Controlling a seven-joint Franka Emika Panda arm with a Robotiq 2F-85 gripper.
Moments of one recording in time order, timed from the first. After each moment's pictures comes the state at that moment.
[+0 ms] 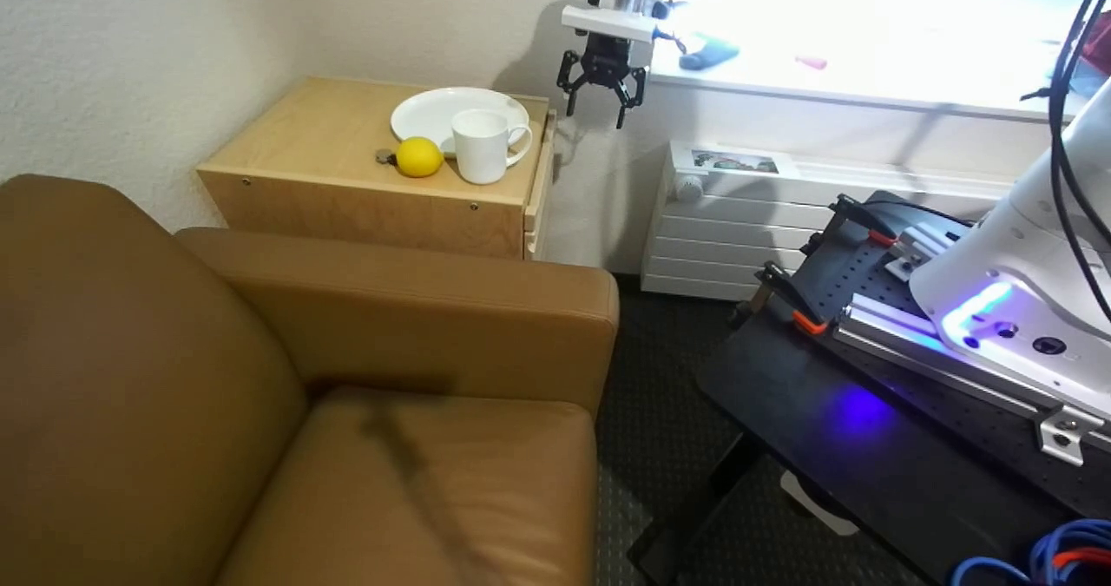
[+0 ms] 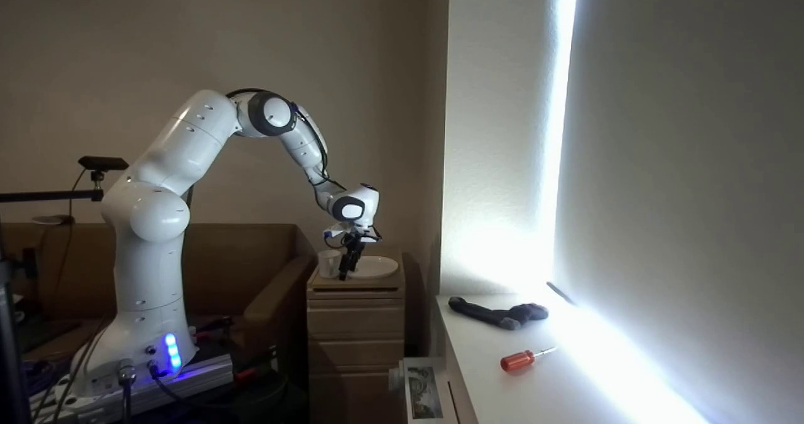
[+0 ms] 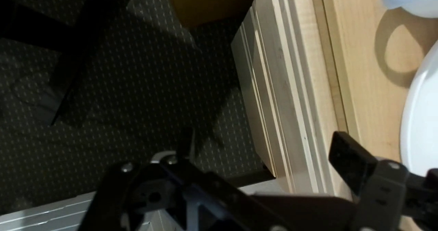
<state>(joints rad) -0.01 0.60 0.03 -1.93 0.33 2.42 0.83</state>
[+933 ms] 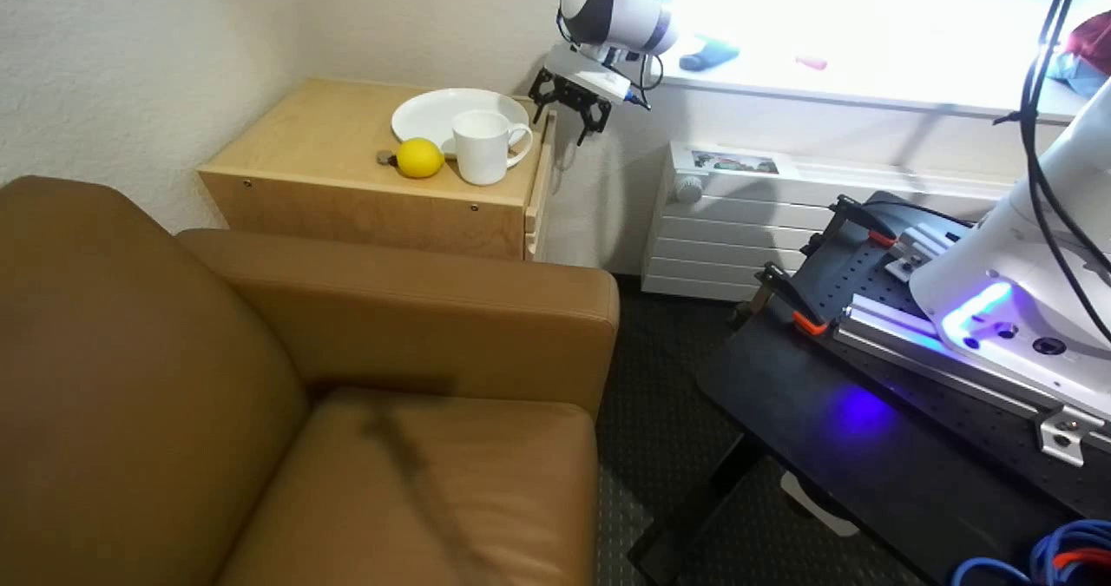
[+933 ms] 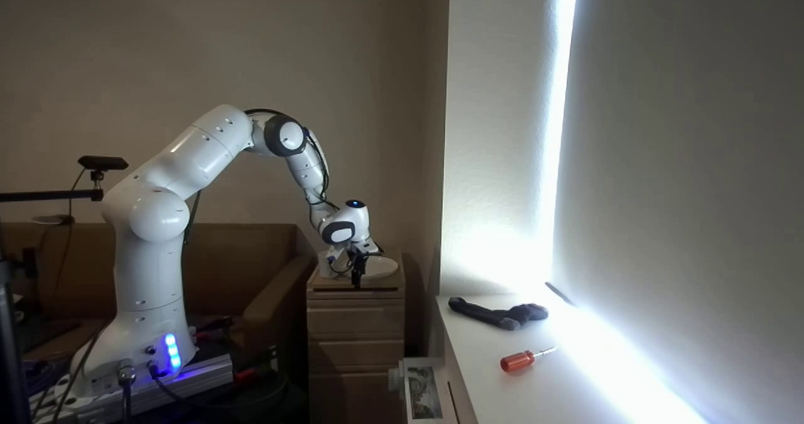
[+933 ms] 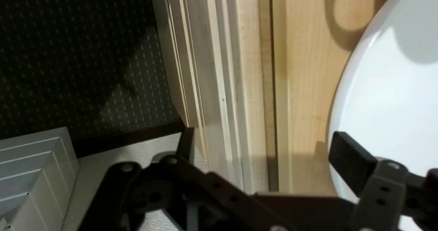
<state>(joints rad) -0.02 0.78 0.11 -1.89 0.43 2.93 0.61</state>
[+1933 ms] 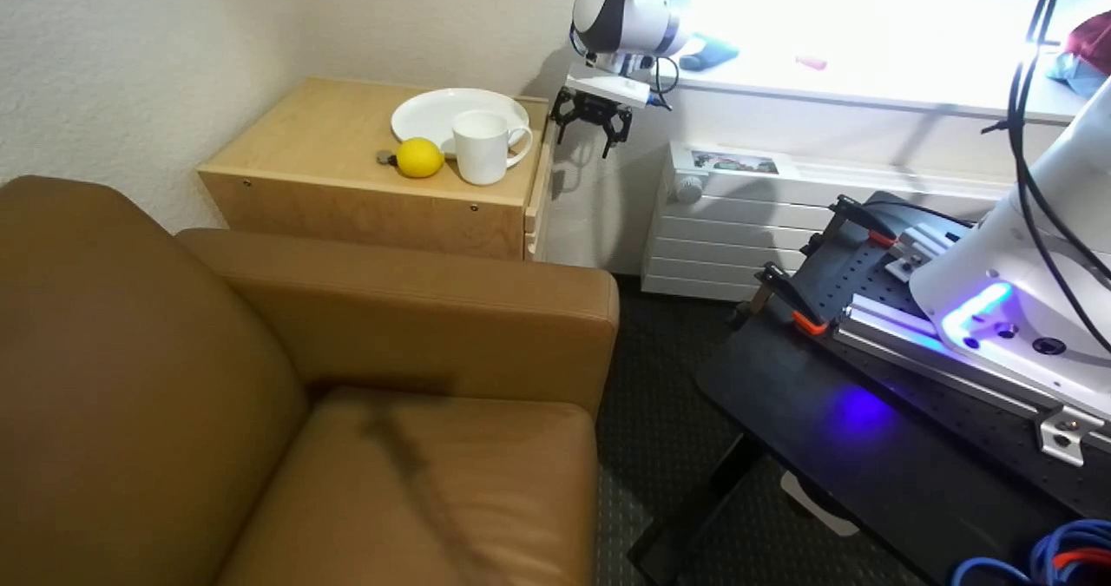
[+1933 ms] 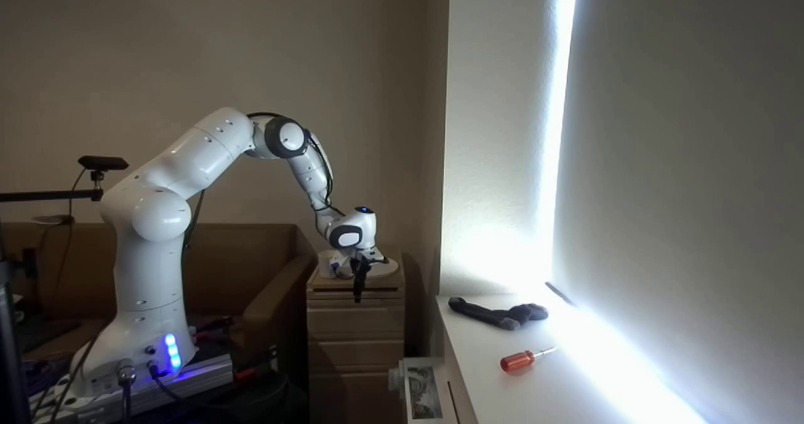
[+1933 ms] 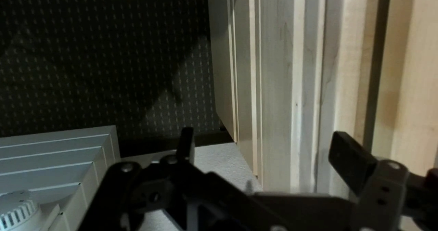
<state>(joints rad) 0.02 0.81 0.01 -1.87 0.39 2.76 0.57</state>
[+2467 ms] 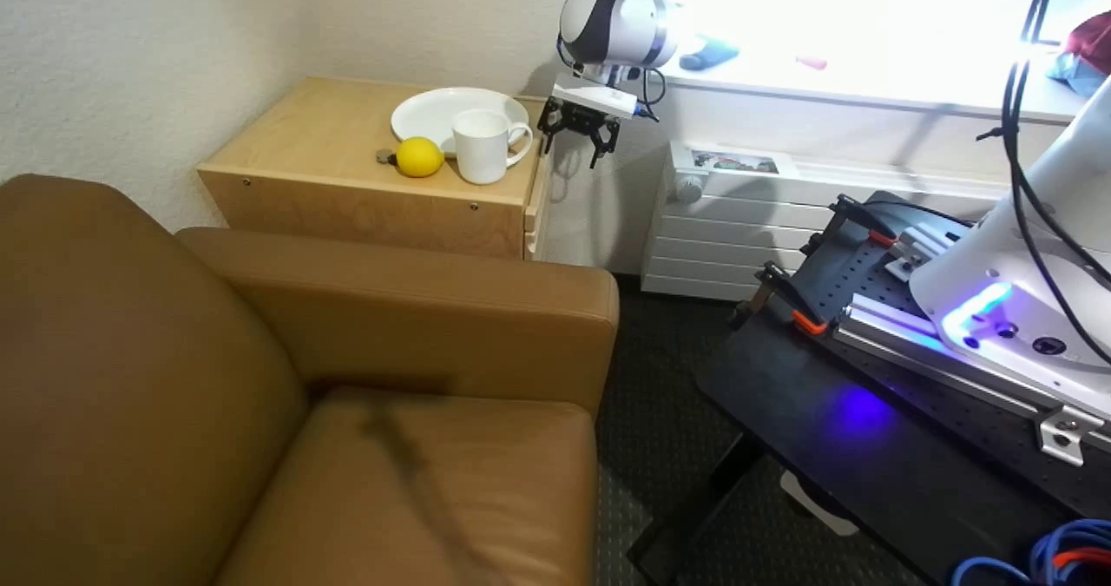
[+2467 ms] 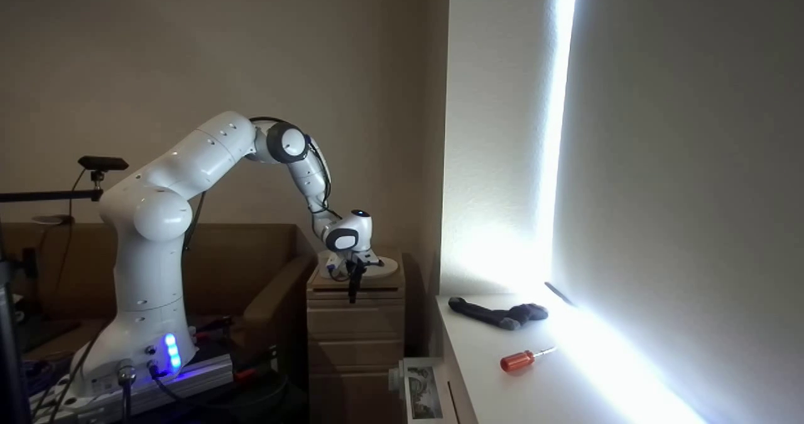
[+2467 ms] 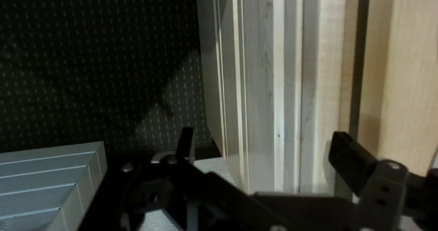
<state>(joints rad) 0.04 0.85 0.03 -1.84 0.41 2.77 0.58</state>
